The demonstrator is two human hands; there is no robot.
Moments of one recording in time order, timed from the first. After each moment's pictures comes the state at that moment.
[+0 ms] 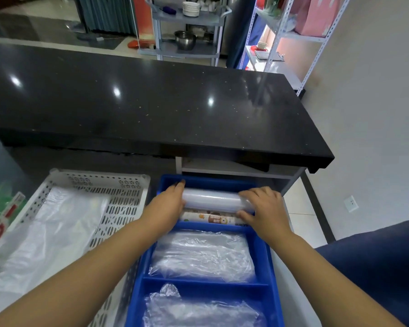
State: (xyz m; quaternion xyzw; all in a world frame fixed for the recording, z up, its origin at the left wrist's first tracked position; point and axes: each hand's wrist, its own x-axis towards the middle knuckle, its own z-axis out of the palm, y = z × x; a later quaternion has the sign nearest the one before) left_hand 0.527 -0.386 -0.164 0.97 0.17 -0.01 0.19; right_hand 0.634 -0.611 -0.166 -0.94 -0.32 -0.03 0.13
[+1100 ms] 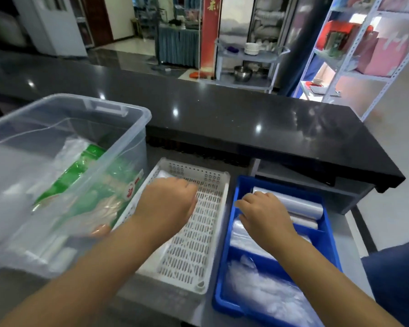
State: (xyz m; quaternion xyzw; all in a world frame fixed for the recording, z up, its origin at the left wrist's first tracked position) left_hand 0.299 -0.340 -0.030 0.97 0.11 0.18 -0.10; right_hand 0.454 -0.497 -0.084 -0.83 -0.54 -0.11 0.01
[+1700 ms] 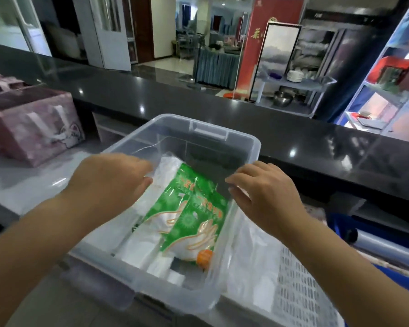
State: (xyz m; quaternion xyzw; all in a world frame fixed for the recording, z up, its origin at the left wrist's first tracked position) left_hand 0.069 -0.085 0.023 0.94 0.22 0.21 -0.16; right_hand 0.277 -0.258 0.016 -0.72 -0.64 -0.23 0.15
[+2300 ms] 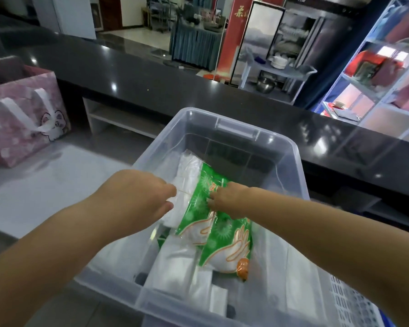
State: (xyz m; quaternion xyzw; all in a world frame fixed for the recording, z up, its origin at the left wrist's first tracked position) left_hand 0.035 0.045 -0.022 0.99 0.10 0.08 -0.08; right_hand 0.257 -0.057 -0.069 -0.62 -0.68 0.05 -0.40
